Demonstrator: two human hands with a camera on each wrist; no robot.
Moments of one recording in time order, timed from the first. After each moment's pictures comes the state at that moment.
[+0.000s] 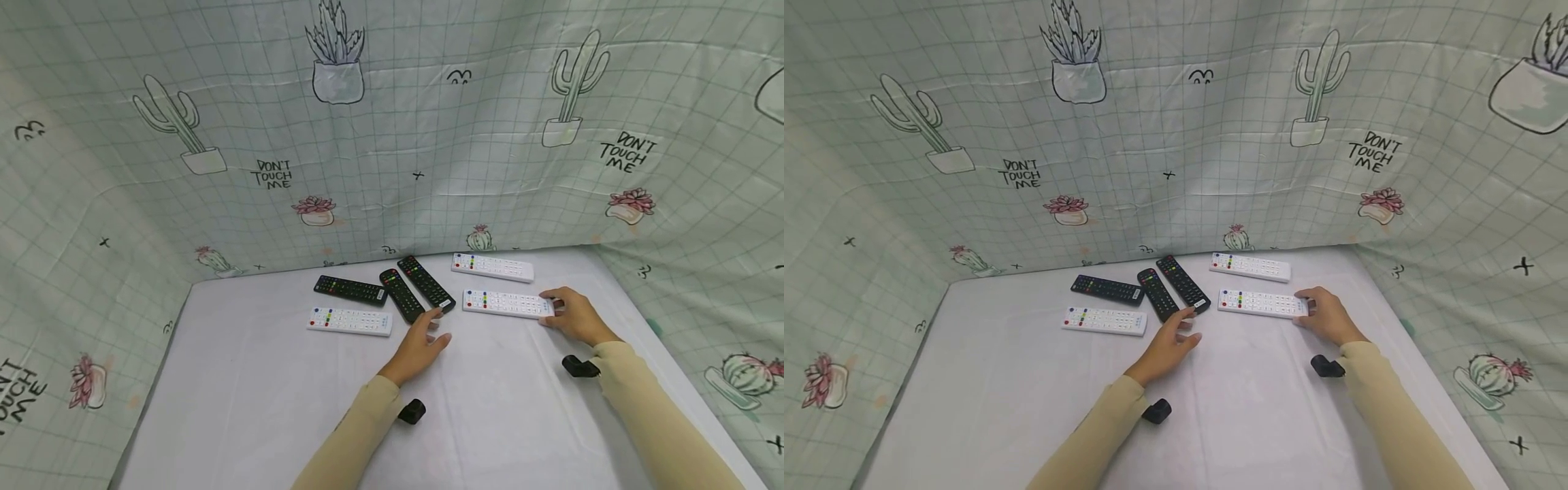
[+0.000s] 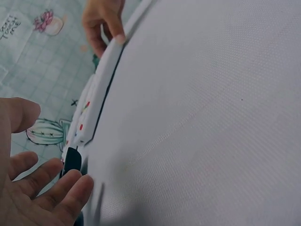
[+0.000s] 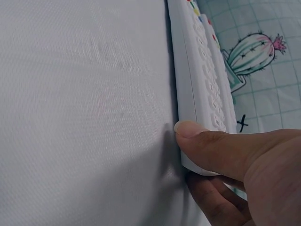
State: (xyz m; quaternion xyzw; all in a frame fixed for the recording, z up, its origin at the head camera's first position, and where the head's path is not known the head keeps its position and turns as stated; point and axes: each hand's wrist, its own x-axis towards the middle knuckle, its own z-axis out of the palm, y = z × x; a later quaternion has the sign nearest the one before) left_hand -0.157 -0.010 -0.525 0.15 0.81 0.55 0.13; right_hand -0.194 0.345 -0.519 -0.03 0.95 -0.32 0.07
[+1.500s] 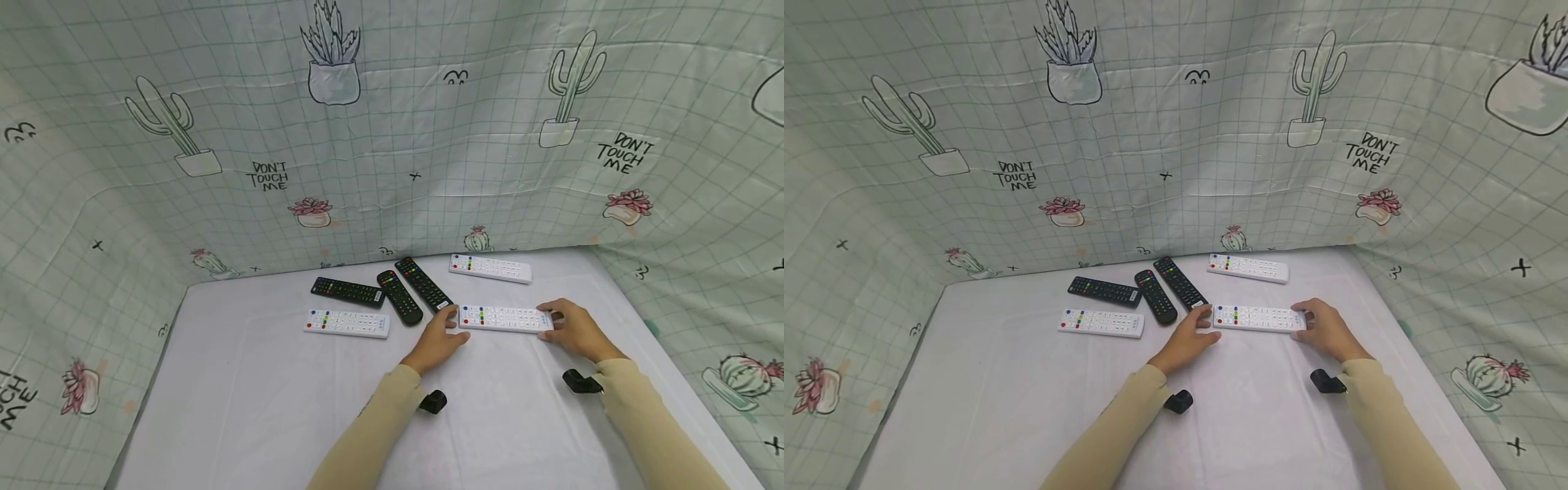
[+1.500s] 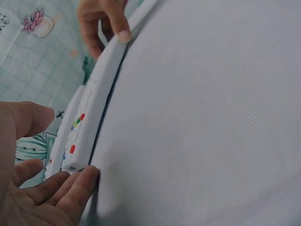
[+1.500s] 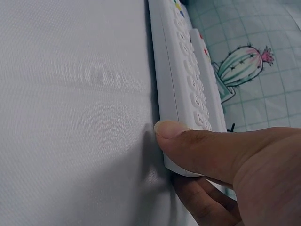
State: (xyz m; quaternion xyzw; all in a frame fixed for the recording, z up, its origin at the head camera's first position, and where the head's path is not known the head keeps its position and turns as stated) left_hand -0.175 0.031 -0.531 0.10 0.80 0.56 0.18; right_hand -0.168 0.340 -0.521 -0.03 0.94 -0.33 0.07
